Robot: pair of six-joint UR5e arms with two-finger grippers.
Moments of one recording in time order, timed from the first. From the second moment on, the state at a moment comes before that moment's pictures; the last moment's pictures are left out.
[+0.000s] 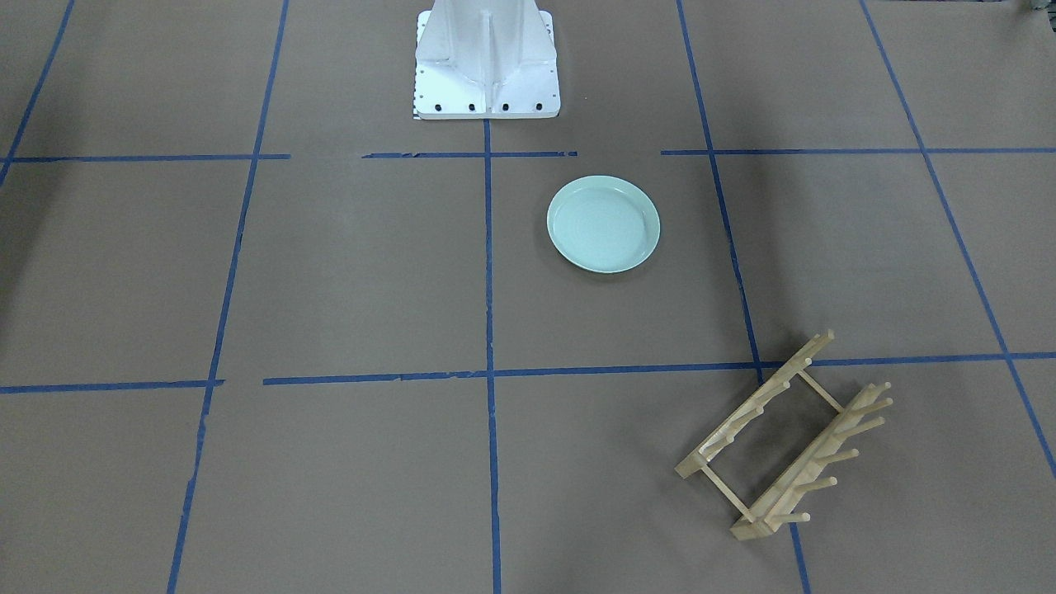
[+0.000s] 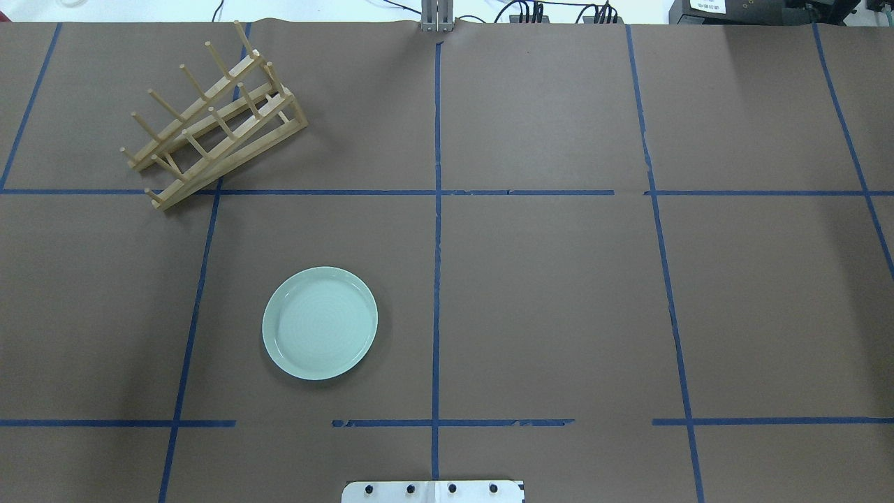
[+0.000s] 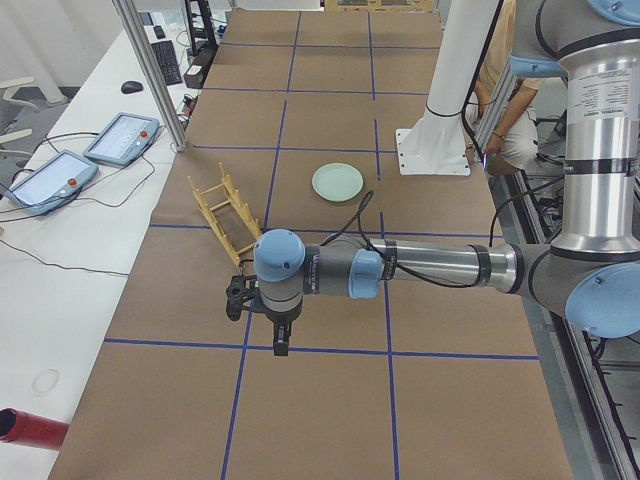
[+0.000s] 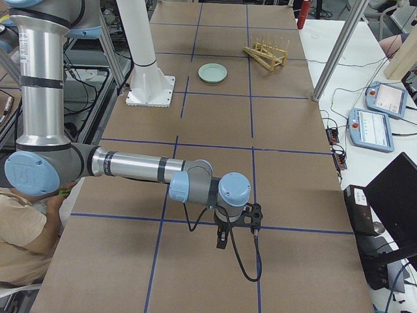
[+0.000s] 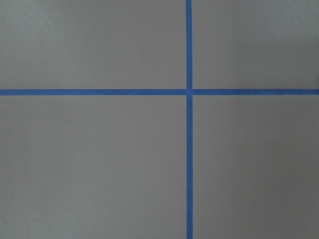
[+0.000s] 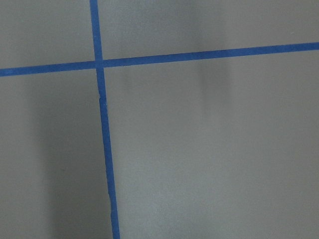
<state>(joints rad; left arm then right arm) -1.61 -1.49 -1.71 -1.59 -2.38 -0.05 1.62 -1.63 1.56 -1.62 2.32 -0.02</state>
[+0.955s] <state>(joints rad) -1.61 -1.51 -1.70 -1.54 -2.38 -0.06 1.62 -1.63 1.56 -1.62 2.32 -0.02</state>
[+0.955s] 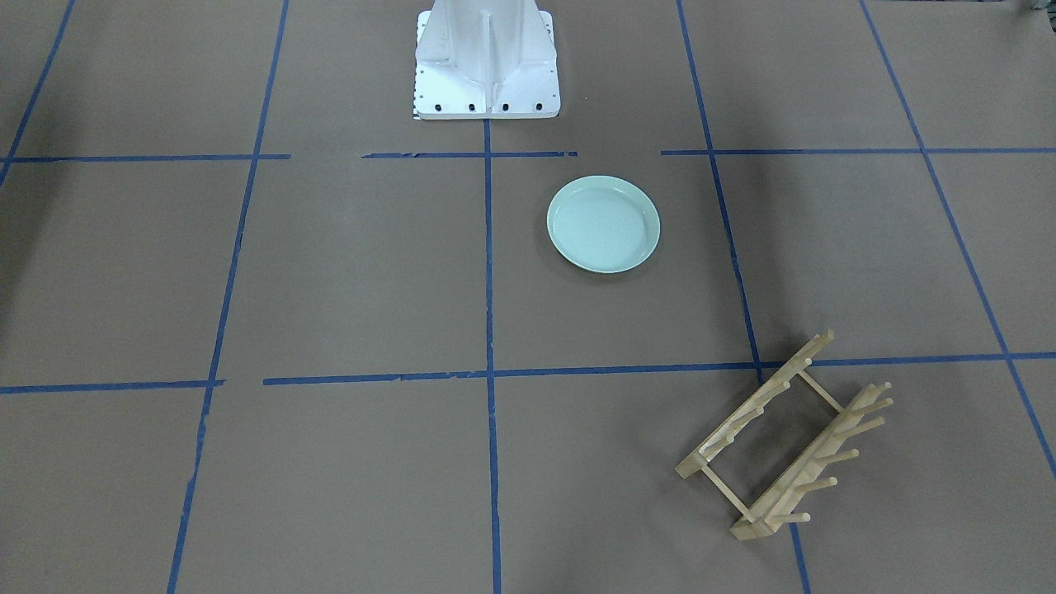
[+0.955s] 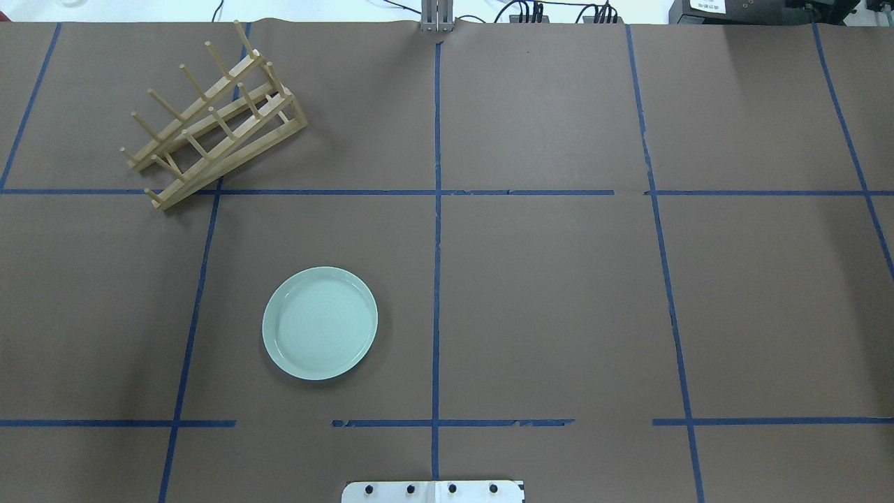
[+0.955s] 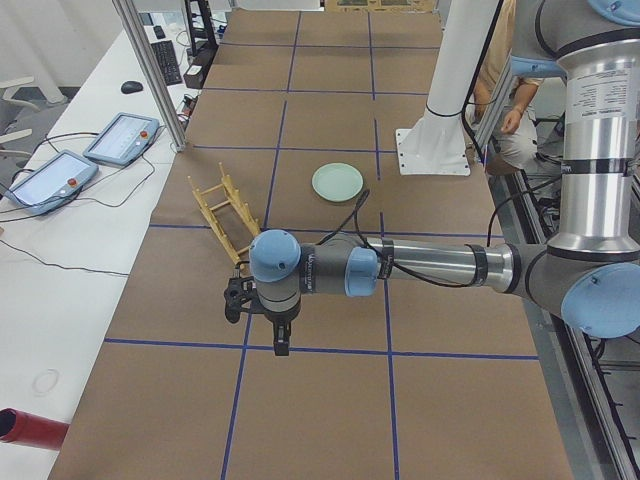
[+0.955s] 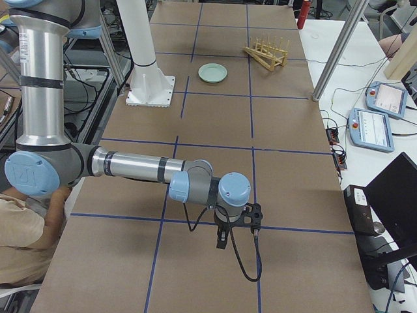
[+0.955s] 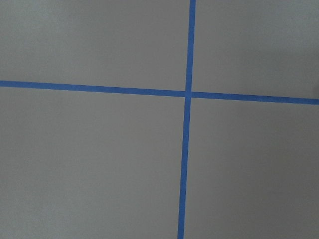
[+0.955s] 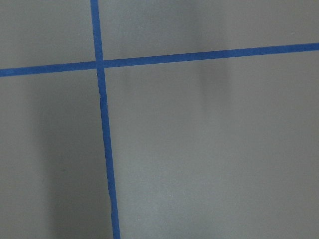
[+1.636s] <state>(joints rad) -1.60 -1.53 -1.71 -1.53 -2.37 -0.01 1.62 -1.63 1.56 -1.62 2.32 -0.02</state>
